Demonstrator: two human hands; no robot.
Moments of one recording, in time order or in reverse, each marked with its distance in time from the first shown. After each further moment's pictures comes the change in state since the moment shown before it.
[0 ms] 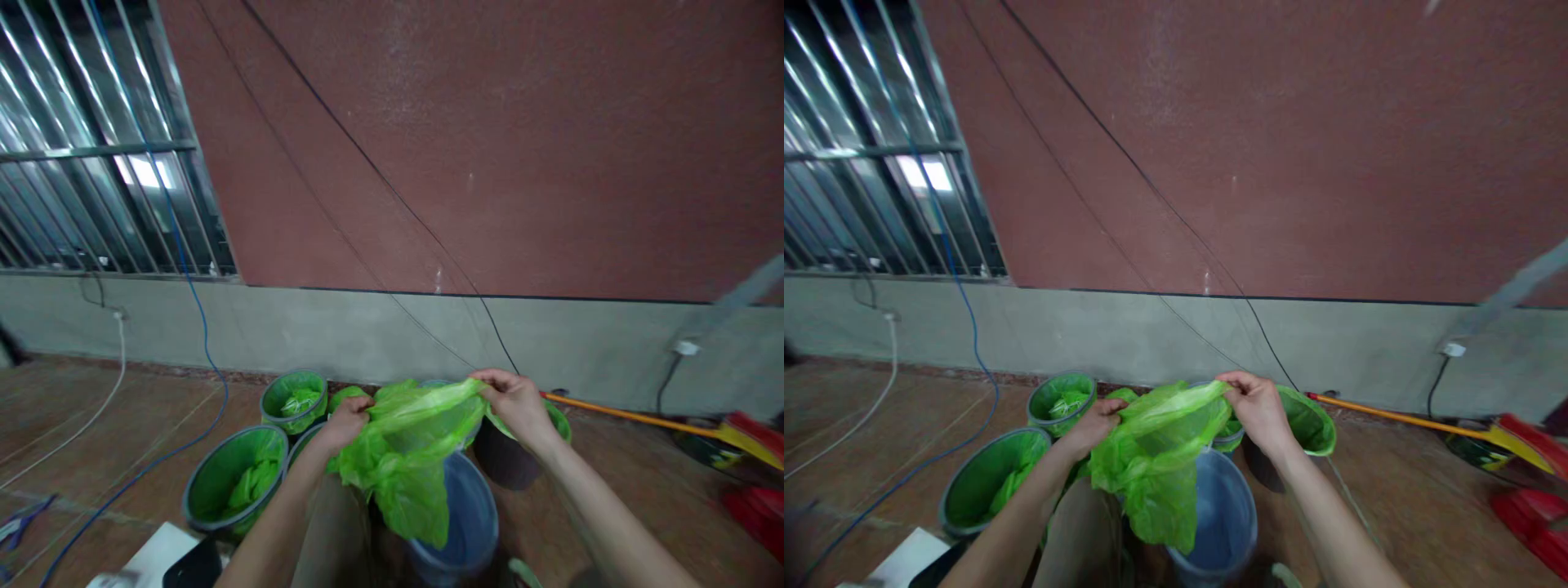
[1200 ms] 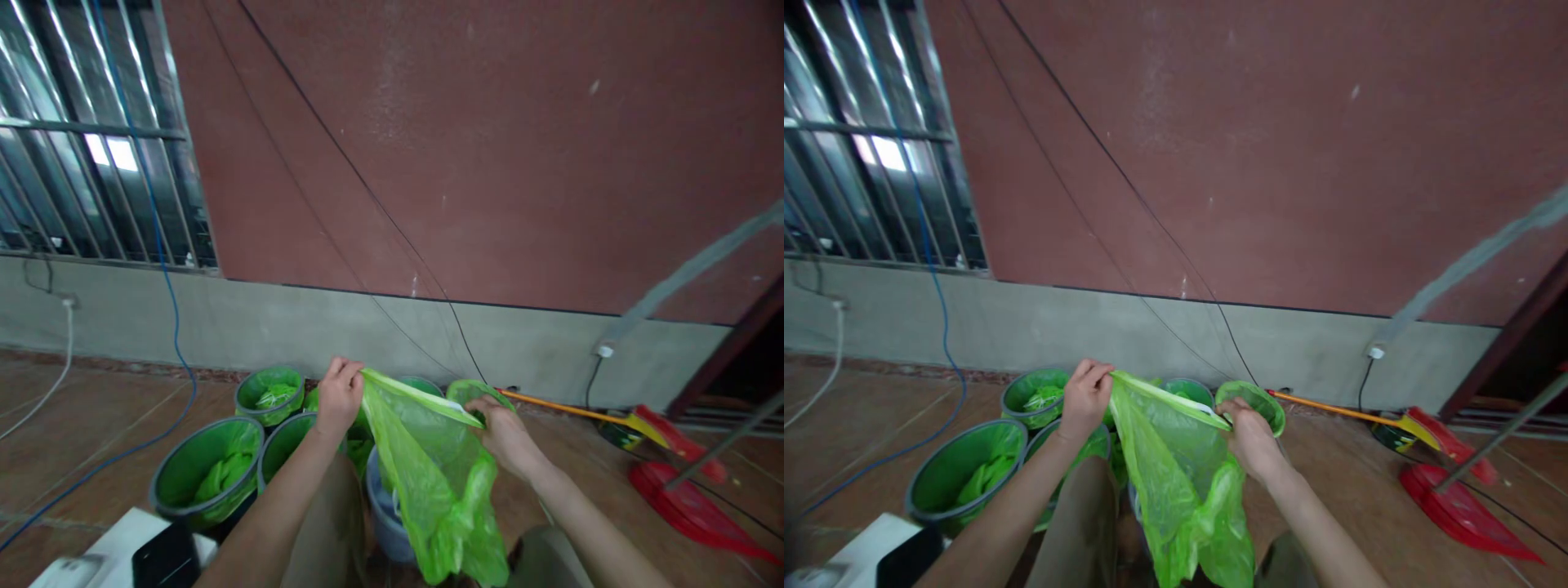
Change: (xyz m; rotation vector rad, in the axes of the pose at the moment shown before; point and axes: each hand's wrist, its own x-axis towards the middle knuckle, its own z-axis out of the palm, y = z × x) left_hand -0.037 0.047 0.038 0.618 0.694 0.713; right_hand -0.077 0.006 -0.061 -0.932 -0.173 -0.181
